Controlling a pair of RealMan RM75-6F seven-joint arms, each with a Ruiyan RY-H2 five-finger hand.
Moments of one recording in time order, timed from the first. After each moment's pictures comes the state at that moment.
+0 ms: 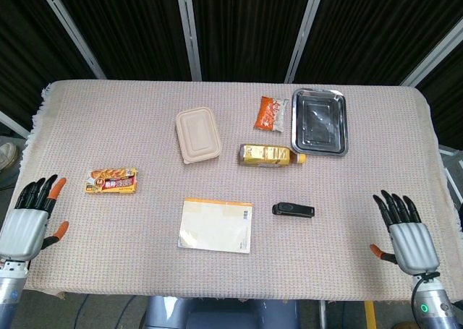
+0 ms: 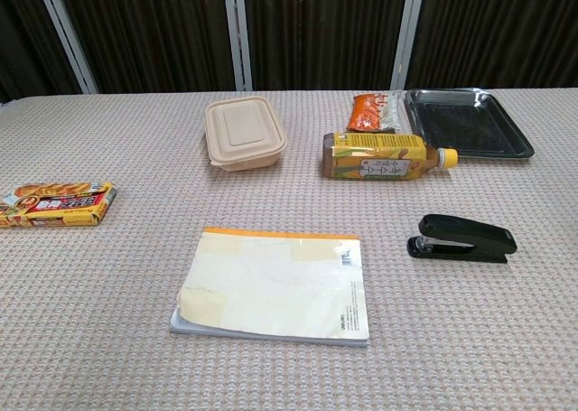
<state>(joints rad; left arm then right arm) -0.13 -1.22 -0.05 -1.57 1.53 1.48 0.23 0.13 -1.17 0.04 -1.62 -1.54 1.39 -0.18</state>
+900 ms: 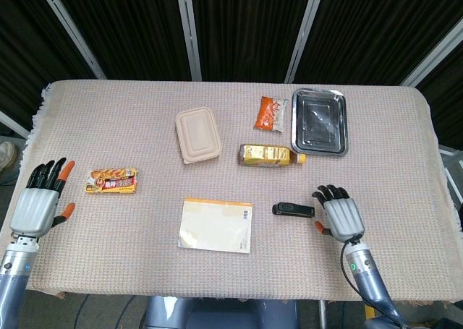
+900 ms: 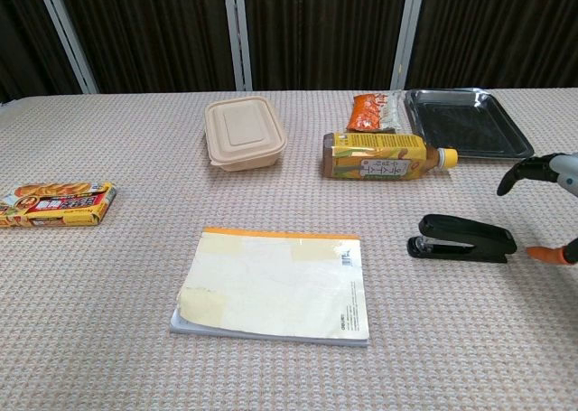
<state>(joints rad) -0.24 -1.29 -0.11 -1.43 1.46 1.35 0.23 0.34 -1.52 0.14 -1.49 -1.33 1.17 -0.43</state>
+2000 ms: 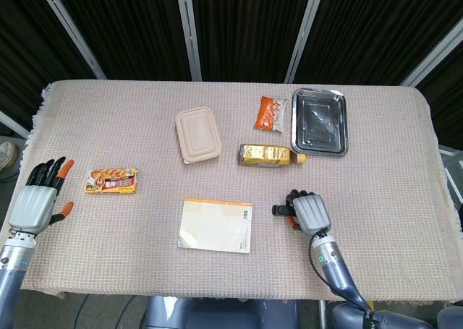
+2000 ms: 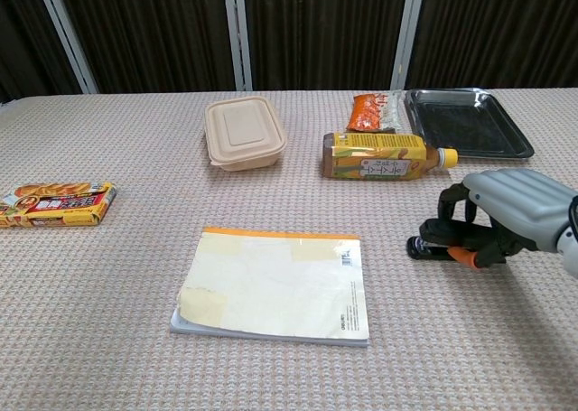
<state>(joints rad) -0.27 -1.27 -0.09 -1.40 1.44 1.32 0.15 0.45 -1.71 0.15 -1.37 -1.27 1.13 -0.47</state>
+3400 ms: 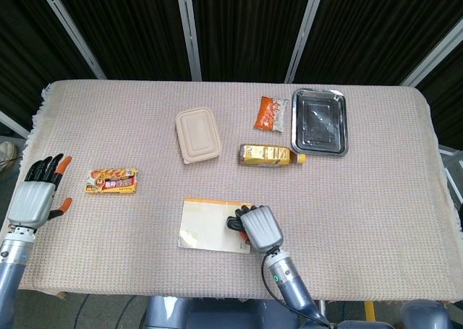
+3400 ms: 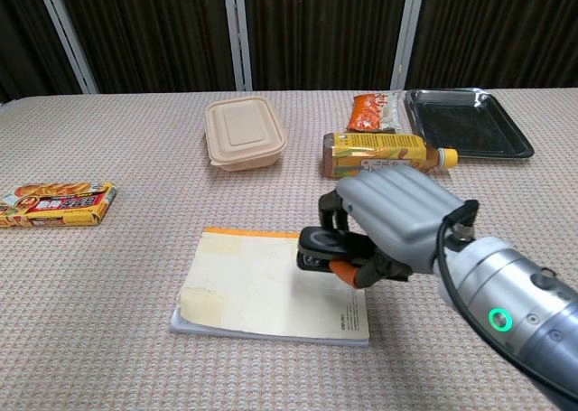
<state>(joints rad) -0.30 -1.29 -0.10 -1.35 1.39 1.27 0.12 0.51 -1.91 0.14 -1.57 -1.28 1.21 -0.81</state>
